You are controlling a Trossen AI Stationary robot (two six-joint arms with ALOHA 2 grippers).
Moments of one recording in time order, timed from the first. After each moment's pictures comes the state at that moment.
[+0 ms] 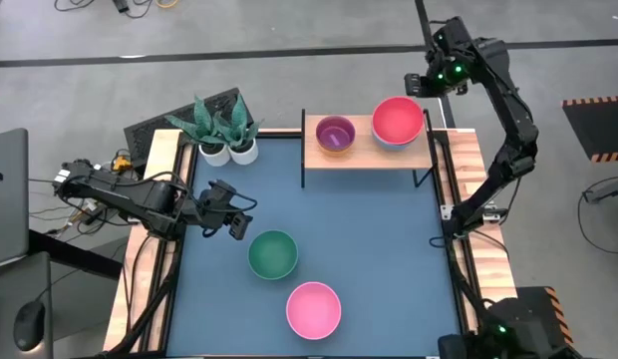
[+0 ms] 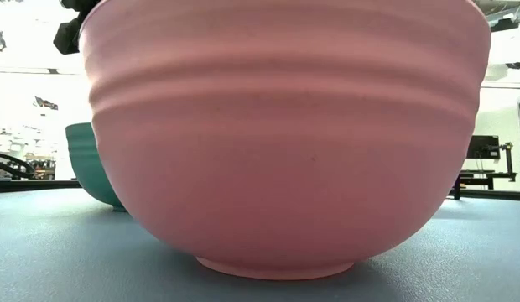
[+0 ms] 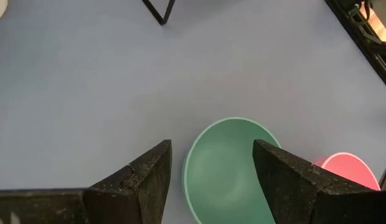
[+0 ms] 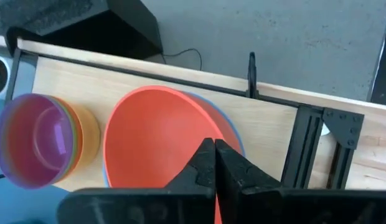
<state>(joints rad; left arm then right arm) -0.25 1.02 0.97 -0.82 -0.41 -1.11 -1.14 1.62 2.01 -1.47 -0.13 0.29</state>
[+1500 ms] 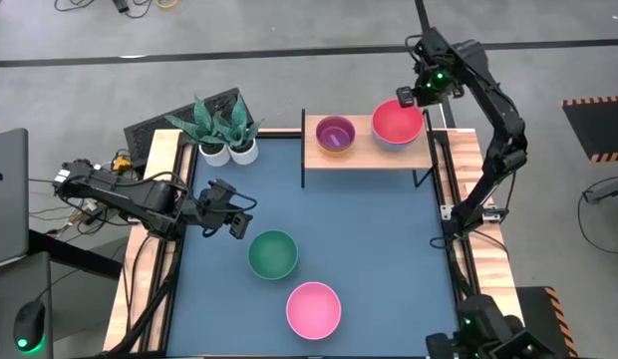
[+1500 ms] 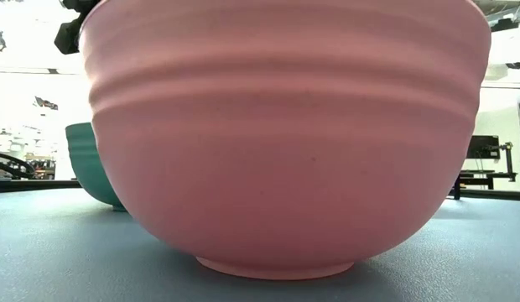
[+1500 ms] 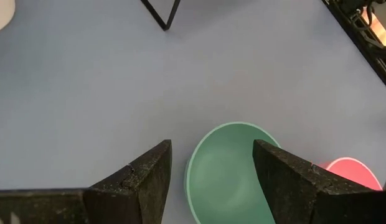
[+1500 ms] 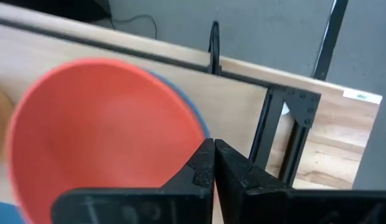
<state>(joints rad) -0.25 1.02 0.97 -0.82 -0.43 -1.11 -1.08 1.69 1.96 -1.55 0.05 0.26</state>
